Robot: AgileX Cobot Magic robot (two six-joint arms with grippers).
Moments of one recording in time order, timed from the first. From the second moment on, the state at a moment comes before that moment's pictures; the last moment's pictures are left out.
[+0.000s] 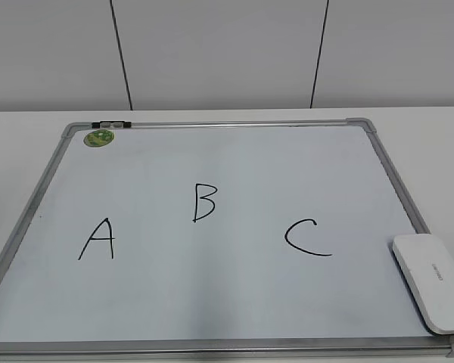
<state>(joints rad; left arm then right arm) 0.01 0.58 -0.70 -0.13 0.88 0.06 -0.04 -0.02 -0.50 -0.09 1.15 -0.02</state>
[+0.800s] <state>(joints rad) 0.01 1.61 -1.01 -0.13 0.75 0.06 -0.04 -0.02 -0.50 -0.09 1.15 -0.02</state>
